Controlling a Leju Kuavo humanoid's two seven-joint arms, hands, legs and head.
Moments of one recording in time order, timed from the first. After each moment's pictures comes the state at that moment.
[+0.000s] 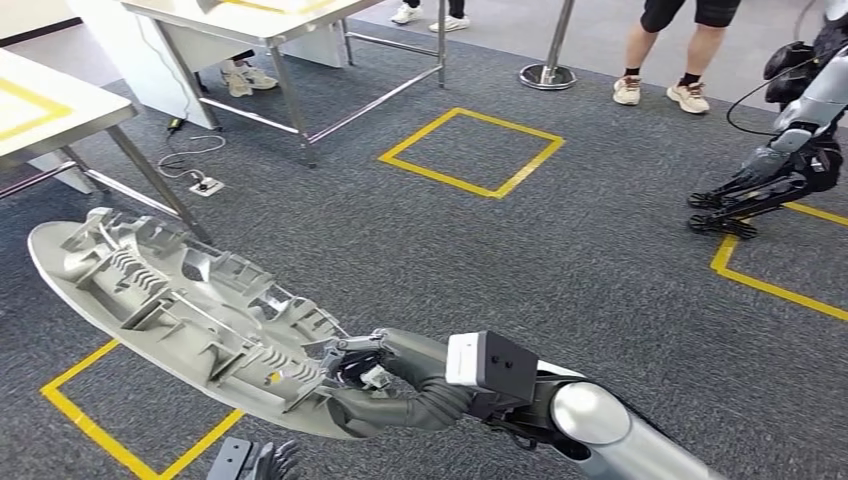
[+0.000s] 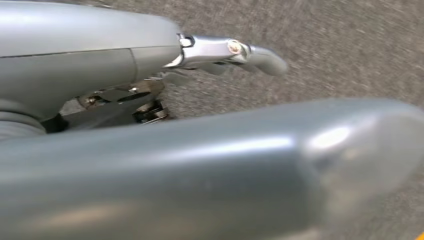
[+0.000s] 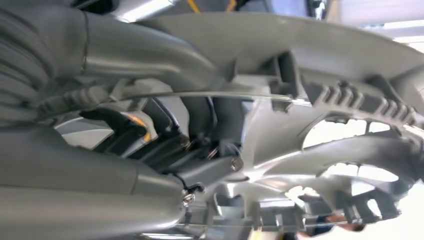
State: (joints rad) left arm -0.06 0.03 -0.68 -0.25 0.61 -0.03 -0.44; right arm -0.23 -0.14 0.69 -1.61 -0.34 0.50 -0.21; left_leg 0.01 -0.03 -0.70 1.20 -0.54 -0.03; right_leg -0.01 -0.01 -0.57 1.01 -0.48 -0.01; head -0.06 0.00
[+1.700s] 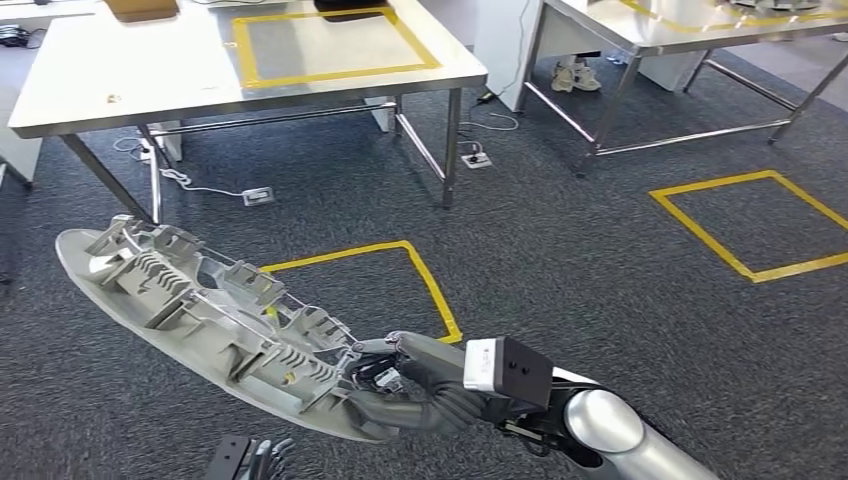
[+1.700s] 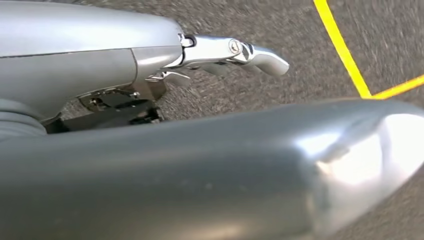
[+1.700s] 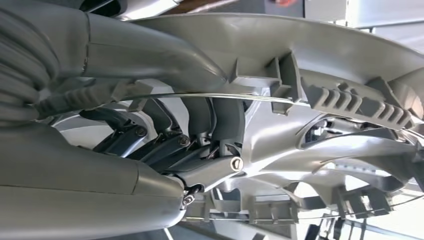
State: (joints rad) left arm -0.06 0.03 -0.68 -0.25 0.63 -0.02 -0.44; right arm -0.18 -0.15 0.64 -1.64 -0.33 0.52 -0.20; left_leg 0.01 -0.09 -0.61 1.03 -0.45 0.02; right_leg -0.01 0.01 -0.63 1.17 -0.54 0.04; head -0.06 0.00
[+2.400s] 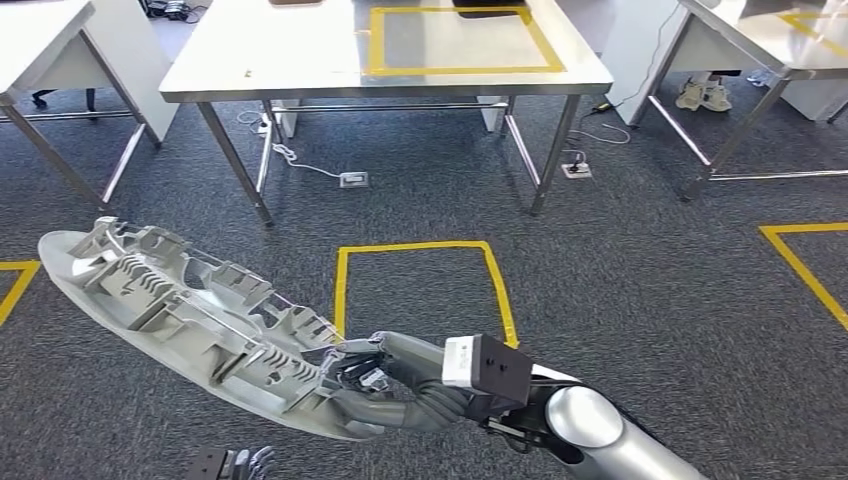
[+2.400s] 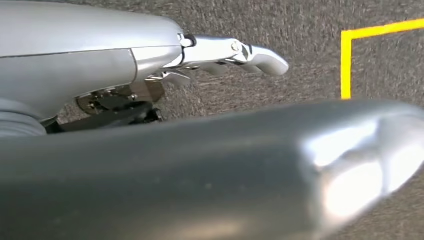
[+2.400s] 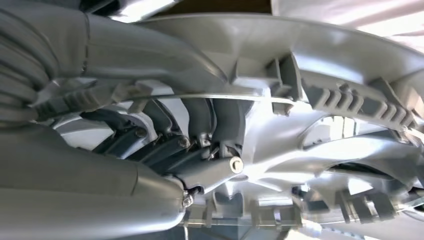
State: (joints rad) left arm -0.03 0.04 -0.65 -0.23 0.68 0.00 -0.50; right arm -0.20 -0.11 0.66 -1.58 -0.31 0.51 -0.22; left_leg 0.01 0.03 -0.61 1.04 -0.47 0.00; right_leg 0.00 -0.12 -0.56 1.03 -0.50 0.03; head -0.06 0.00
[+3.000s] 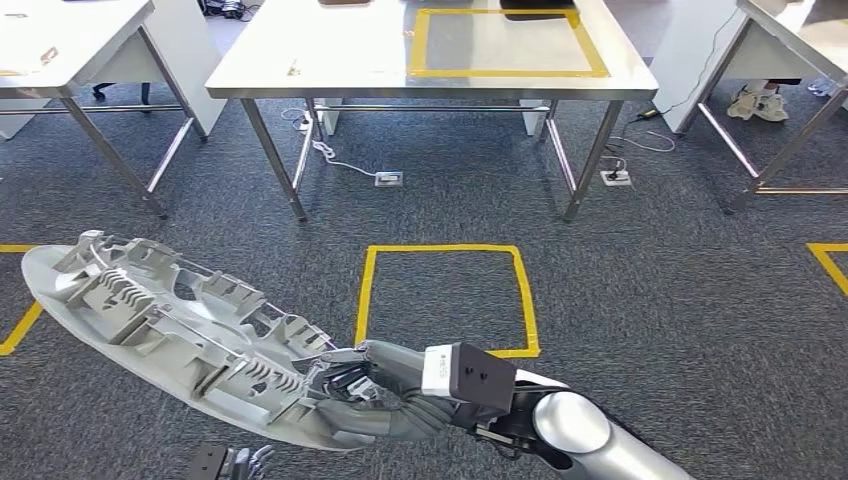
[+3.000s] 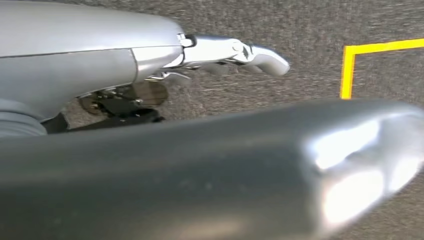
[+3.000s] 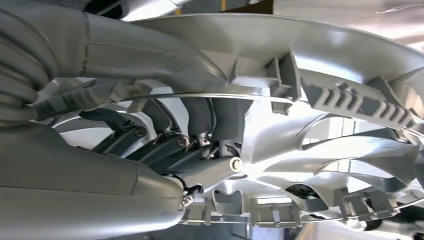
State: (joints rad) left arm -0.04 0.06 -0.64 -0.23 0.66 -0.01 -0.49; right arm -0.20 -0.09 0.70 -1.56 -0.30 0.51 -0.22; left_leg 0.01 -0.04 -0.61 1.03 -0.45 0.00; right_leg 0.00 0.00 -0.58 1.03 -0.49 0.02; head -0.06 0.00
